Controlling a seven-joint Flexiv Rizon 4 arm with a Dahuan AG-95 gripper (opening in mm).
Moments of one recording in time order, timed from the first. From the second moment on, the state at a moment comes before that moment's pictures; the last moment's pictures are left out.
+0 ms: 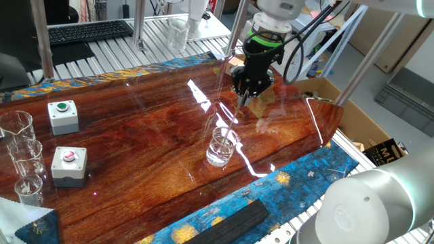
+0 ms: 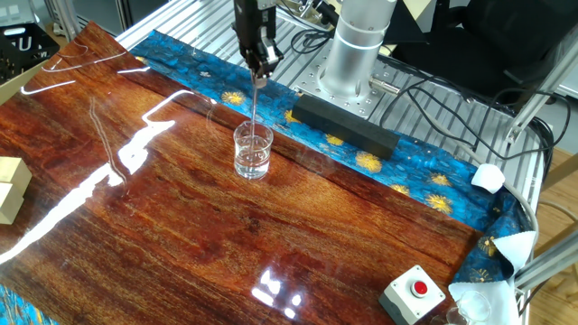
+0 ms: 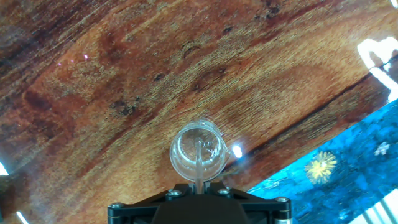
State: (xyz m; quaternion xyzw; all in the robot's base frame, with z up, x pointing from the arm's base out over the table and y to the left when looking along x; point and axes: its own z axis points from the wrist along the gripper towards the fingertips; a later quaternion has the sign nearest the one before) arm 0.404 -0.059 0.254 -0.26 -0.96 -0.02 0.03
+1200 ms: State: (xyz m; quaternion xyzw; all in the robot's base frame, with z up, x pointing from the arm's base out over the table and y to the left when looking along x) arm 0.429 -0.032 0.255 -0.29 -0.95 -0.02 0.05
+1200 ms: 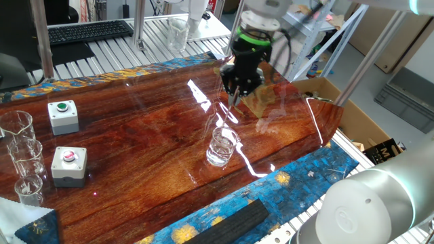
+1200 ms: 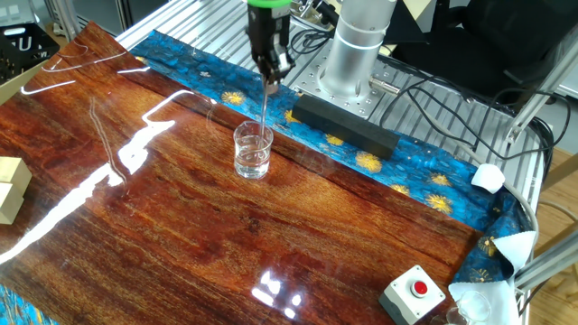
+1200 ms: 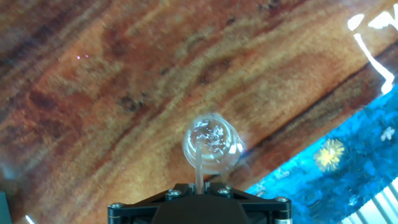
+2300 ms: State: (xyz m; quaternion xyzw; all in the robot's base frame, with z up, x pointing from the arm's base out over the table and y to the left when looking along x) arm 0.438 -0.045 0.255 -0.23 -0.97 0.02 0.04
